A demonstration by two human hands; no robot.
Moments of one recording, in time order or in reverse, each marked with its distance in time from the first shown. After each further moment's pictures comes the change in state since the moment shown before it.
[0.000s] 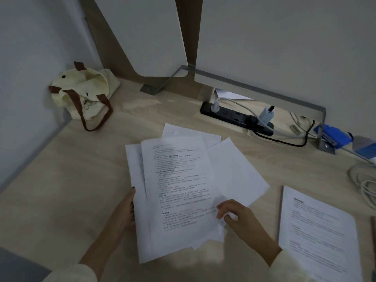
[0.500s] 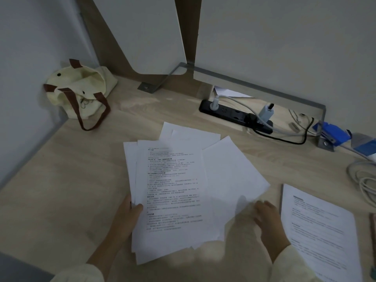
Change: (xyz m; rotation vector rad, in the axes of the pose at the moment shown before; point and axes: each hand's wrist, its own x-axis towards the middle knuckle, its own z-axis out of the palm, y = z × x) left_hand 0.009 -0.016 -0.002 0.459 0.051 0.312; right_hand -0.002 0.008 -0.027 0.601 0.558 0.592
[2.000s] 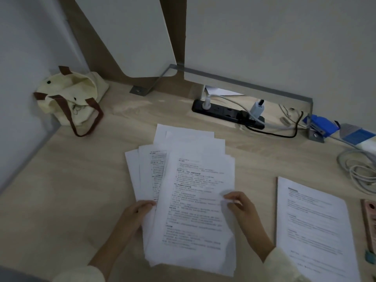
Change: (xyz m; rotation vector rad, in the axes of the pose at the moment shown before) left_hand 0.000 0.006 0.005 -0.106 -0.161 -0.091; right_hand -0.026 0.010 0.024 -0.158 -0.272 -0.207
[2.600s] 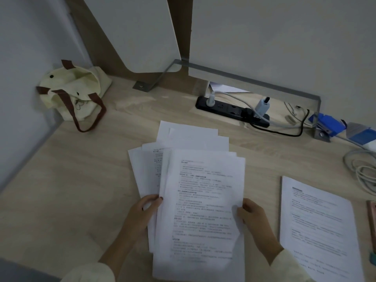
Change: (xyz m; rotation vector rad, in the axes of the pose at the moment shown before) left_hand 0.000 -0.007 0.011 0.015 0.020 0.097; right_hand -0.005 0.004 -0.007 -0.121 0.026 0.189
